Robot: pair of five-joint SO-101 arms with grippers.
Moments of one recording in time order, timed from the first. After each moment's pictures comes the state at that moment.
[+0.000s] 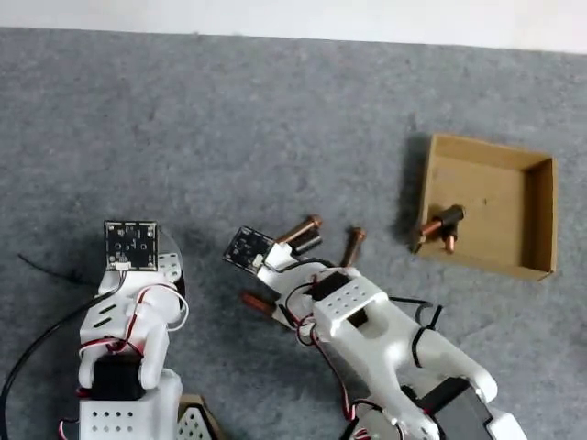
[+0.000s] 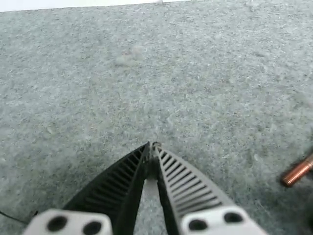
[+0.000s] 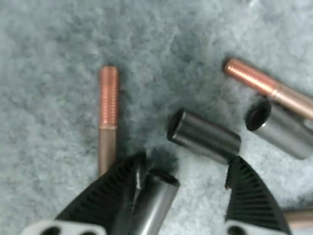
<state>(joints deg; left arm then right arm) -6.7 -104.2 88.5 50.8 2.4 -40.5 -17.3 60.3 33.3 29.0</state>
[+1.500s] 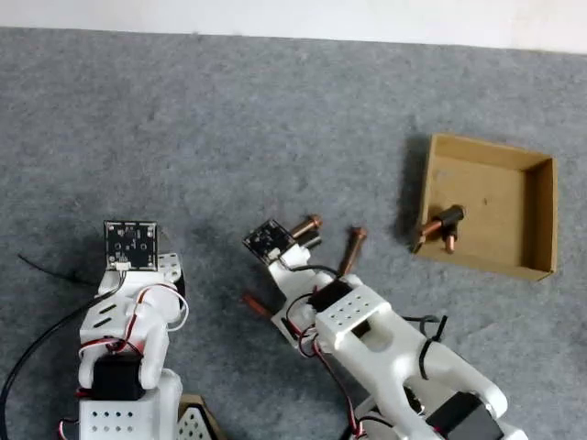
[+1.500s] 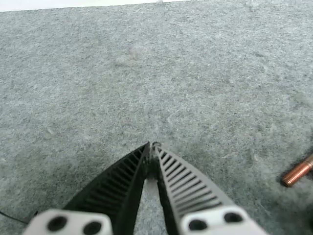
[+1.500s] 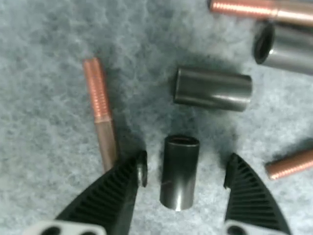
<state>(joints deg) -6.7 -104.2 88.5 50.8 2.4 -42.7 -22.9 62.7 41.9 8.0</state>
